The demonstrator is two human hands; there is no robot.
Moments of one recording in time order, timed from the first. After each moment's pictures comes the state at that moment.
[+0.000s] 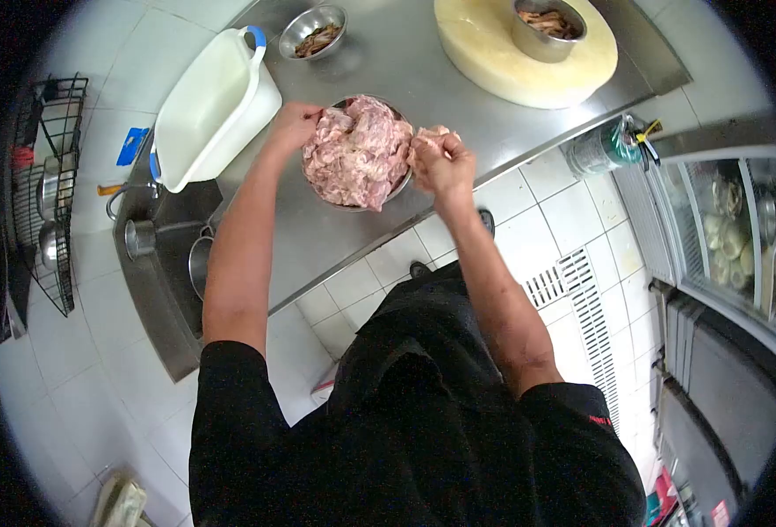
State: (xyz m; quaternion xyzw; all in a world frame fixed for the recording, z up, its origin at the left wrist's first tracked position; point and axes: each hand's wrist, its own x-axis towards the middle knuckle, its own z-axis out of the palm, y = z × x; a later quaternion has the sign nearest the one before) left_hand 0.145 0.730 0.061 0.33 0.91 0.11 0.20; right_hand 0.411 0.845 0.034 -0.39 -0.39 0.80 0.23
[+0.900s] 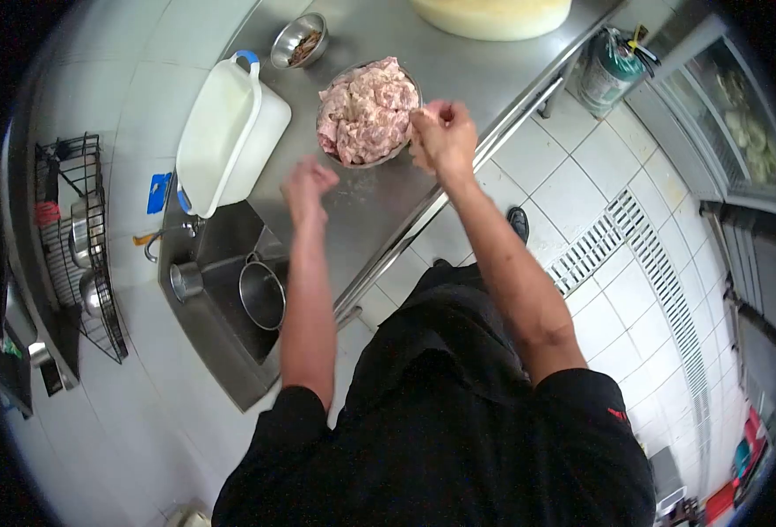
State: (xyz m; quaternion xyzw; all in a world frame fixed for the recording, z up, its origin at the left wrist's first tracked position) left_hand 0.241 0.618 0.045 0.08 0.79 0.58 0.21; right_hand 0.422 0.777 0.054 -0.49 -0.41 0.70 0.33
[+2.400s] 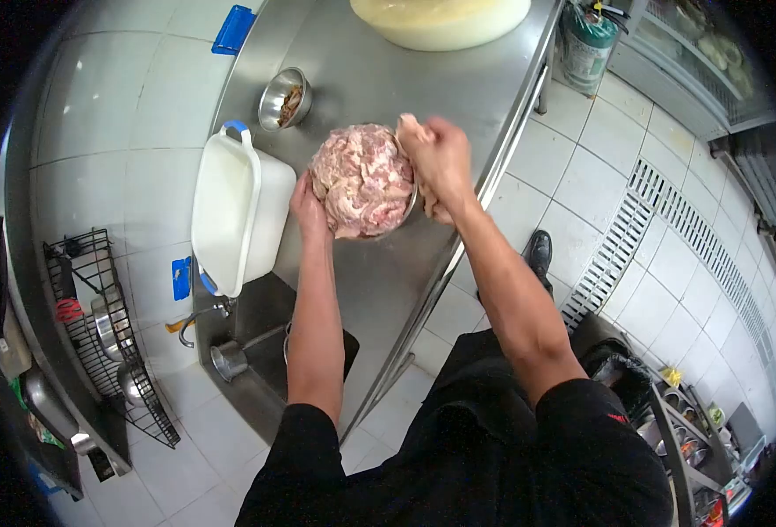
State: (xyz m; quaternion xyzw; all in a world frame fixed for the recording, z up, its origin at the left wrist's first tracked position) left_hand 0.160 0.660 0.010 0.24 0.68 0.63 0.31; right_hand 0.385 0.773 0.038 -0.53 -0.47 0.60 0.37
